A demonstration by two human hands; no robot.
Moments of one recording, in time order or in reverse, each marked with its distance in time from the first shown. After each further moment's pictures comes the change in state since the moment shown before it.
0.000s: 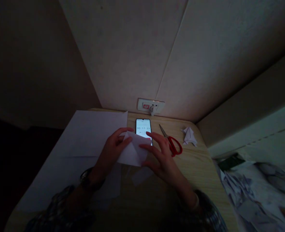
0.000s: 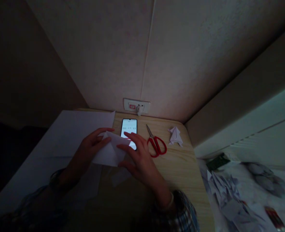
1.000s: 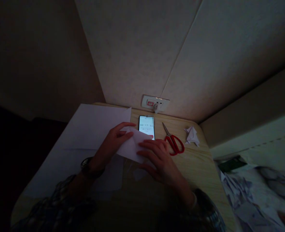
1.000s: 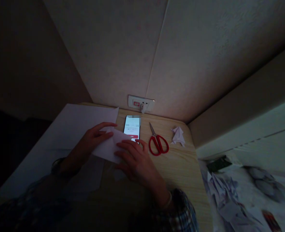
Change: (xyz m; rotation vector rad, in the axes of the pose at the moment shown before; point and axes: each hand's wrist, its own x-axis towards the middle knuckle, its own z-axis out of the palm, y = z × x) left_hand 0.009 -0.007 -0.013 0.053 -0.046 -0.023; right_hand 0.001 -0.011 0.003 -0.088 -0.068 -0.177
